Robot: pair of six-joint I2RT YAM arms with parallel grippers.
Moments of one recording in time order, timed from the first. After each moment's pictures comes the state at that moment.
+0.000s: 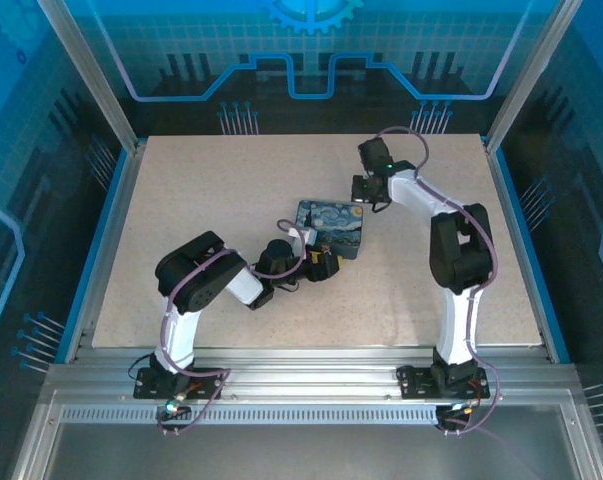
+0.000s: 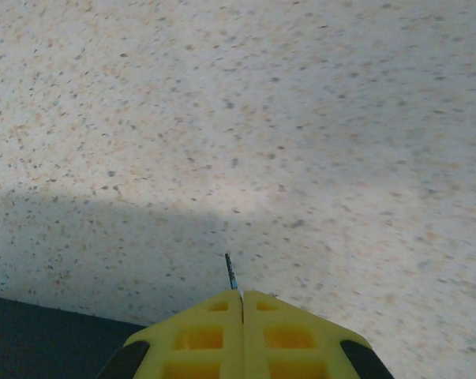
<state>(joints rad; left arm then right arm) -0.67 2.04 0.67 1.08 0.35 -0.74 0.30 2.02 1.60 -0.62 0.09 0.36</state>
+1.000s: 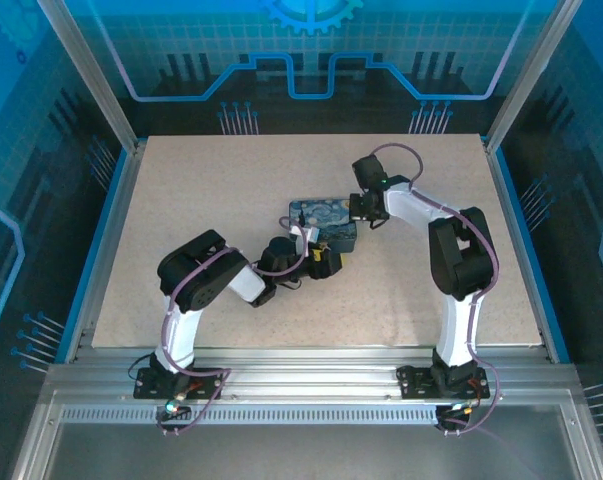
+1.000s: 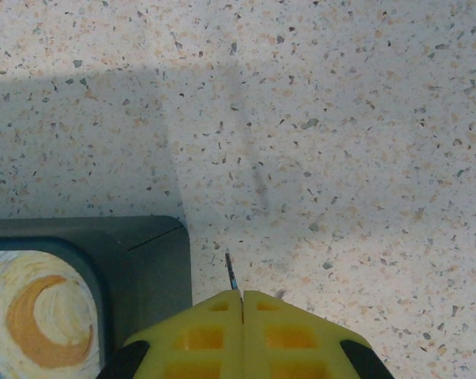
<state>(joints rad) -0.67 2.05 0.71 1.07 0.37 -0.77 0.35 1.99 1.46 -0.59 0.10 0.38</state>
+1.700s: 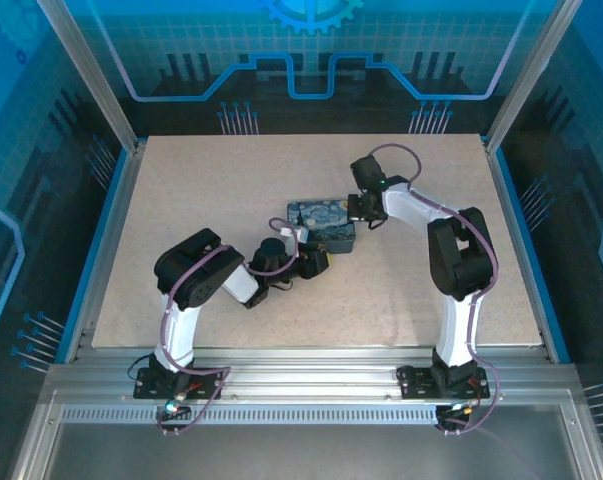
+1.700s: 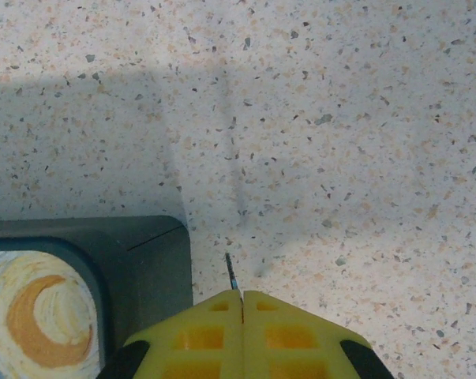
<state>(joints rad) -0.62 2.05 0.65 1.10 0.38 -0.78 0.37 1.99 1.46 -0.59 0.10 0.39</state>
